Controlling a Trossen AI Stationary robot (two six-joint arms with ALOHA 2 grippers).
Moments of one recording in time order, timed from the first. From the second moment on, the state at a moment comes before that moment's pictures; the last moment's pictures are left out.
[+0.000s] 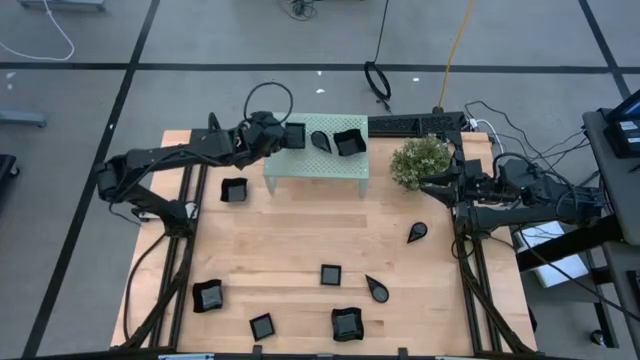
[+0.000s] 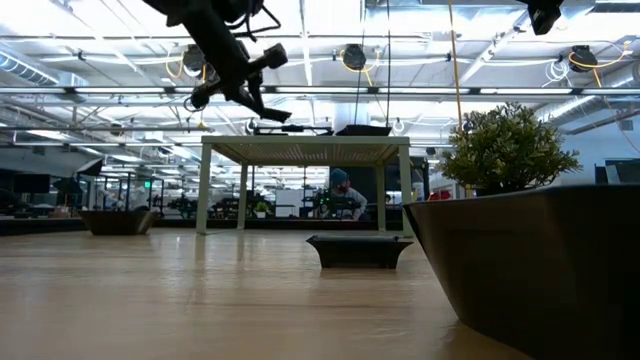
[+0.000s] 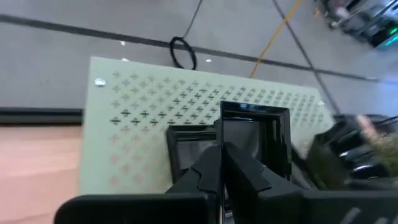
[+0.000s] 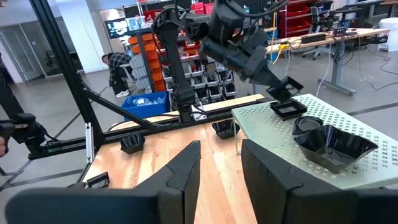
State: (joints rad) left arm 0.40 1.43 1.15 -0.37 -0.50 -0.90; right arm 0.02 0.39 0.72 -0.40 0.13 0.20
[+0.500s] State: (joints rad) left arm 0.43 1.47 1.15 -0.37 -0.44 -0.95; right arm 0.02 0.39 0.72 -0.40 0.13 0.20
